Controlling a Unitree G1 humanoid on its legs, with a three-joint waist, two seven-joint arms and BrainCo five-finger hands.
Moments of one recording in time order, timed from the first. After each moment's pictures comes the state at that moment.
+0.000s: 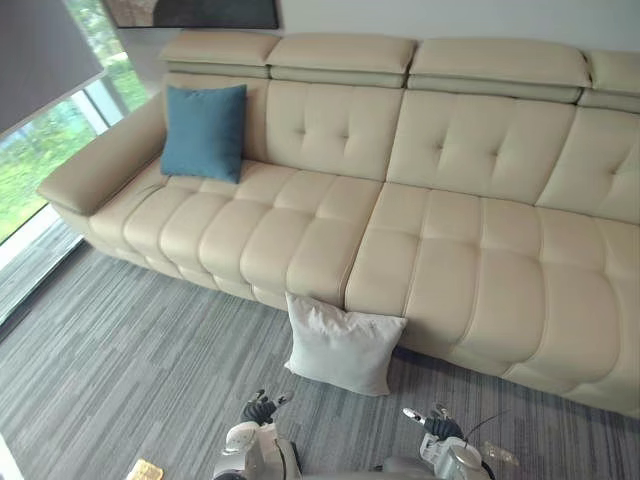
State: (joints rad) left arm -0.02 -0.05 0.21 1.00 -0.06 -0.05 0.05; right arm 0.04 -0.01 -0.23 0.96 0.17 -0.04 -0.06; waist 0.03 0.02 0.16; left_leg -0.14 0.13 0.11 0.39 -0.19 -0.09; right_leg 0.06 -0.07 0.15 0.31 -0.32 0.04
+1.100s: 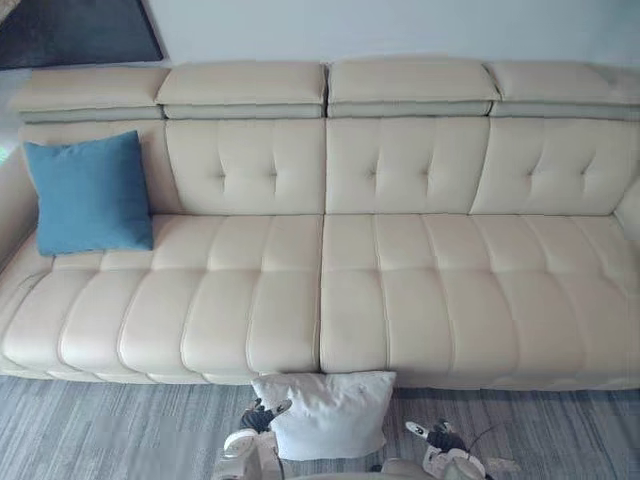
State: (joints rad) left arm -0.01 -0.02 0.21 1.03 -0.04 -0.04 0.06; right arm 0.06 0.01 -0.29 1.00 0.16 -0.04 -0.06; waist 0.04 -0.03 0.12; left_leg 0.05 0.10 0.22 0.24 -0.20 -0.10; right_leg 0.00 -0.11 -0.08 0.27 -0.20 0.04
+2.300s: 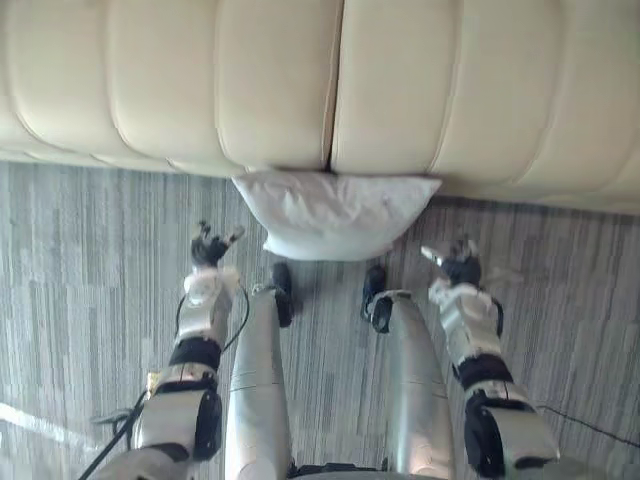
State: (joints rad) left arm -0.68 0.21 0.13 0.75 -0.27 -0.08 0.28; right arm -0.63 -0.16 -0.20 0.70 0.28 -0.12 -0.23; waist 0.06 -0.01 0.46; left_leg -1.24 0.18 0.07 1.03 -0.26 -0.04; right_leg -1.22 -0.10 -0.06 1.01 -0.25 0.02
